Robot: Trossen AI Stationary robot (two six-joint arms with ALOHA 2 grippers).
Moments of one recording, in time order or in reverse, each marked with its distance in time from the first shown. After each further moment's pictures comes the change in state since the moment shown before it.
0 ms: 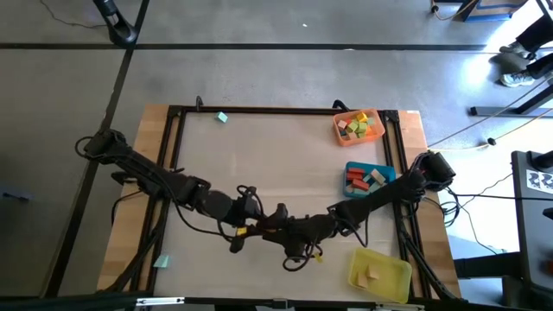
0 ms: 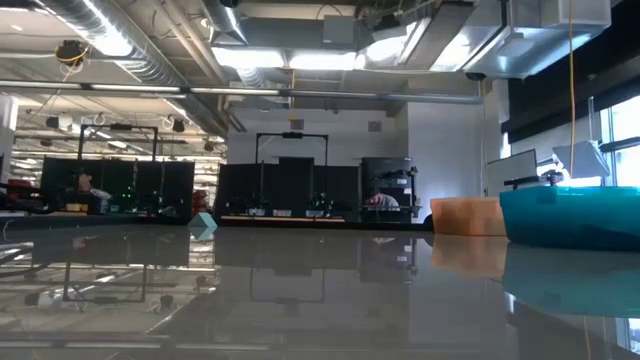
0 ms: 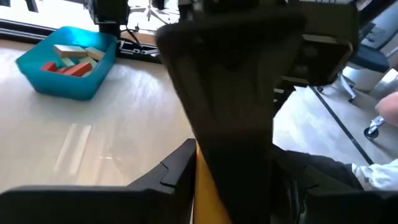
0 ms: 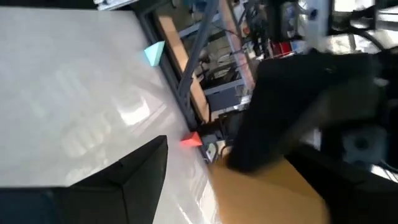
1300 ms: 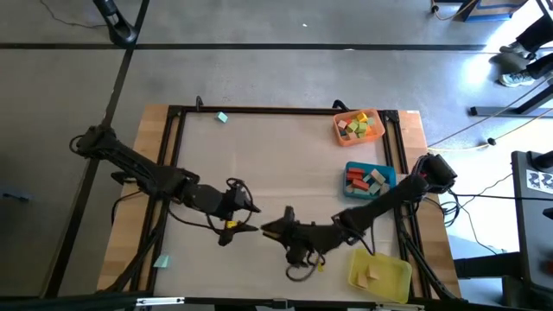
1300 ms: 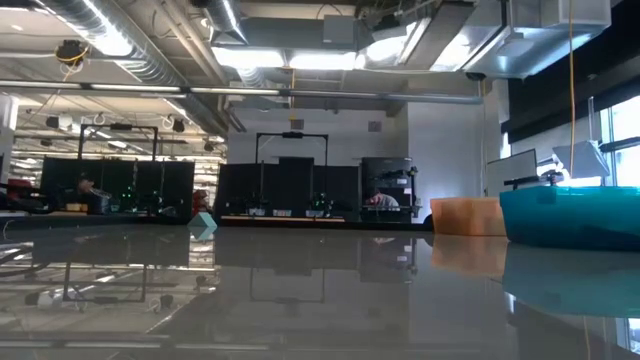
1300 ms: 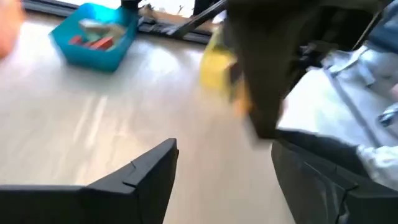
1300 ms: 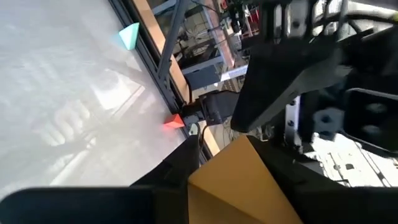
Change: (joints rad) left arm -0.010 -0.123 0.001 -0.225 -0.022 -0.046; right arm 0.066 0.007 0.014 0.017 0.213 0.021
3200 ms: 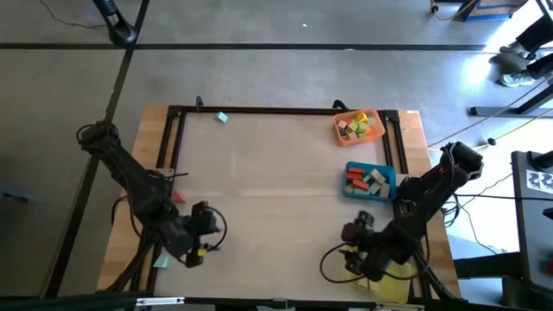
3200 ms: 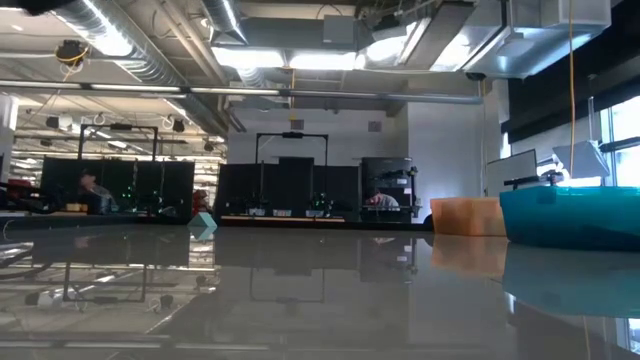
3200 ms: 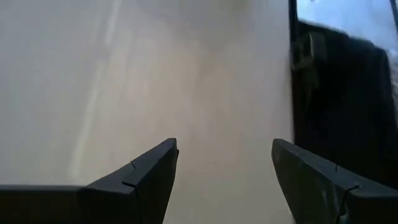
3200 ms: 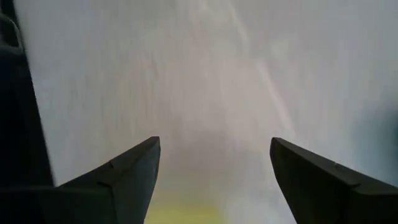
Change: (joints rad) left arm -0.360 -0.019 -0.001 -0.489 -0.163 -0.463; right arm 0.329 -0.284 -0.192 -1.123 -0.165 2.182
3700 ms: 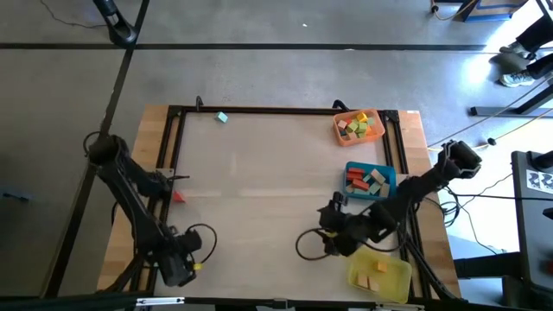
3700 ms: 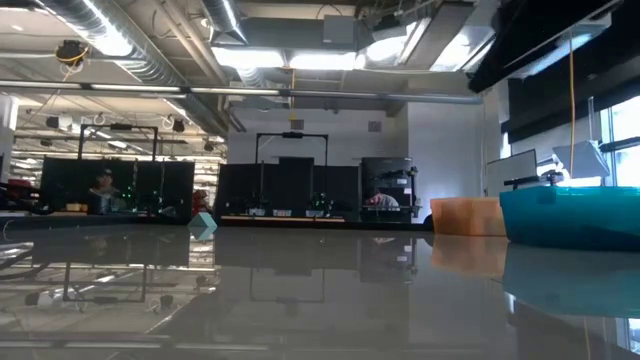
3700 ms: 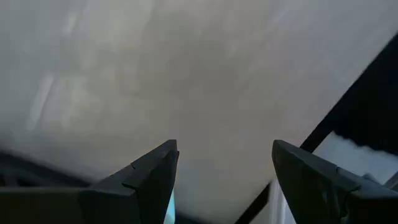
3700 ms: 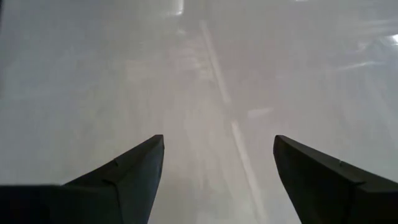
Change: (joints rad) left arm -0.186 0.238 -0.001 -0.172 0.391 -0.717; right arm -0.232 0.000 0.000 0.235 0.120 -0.531
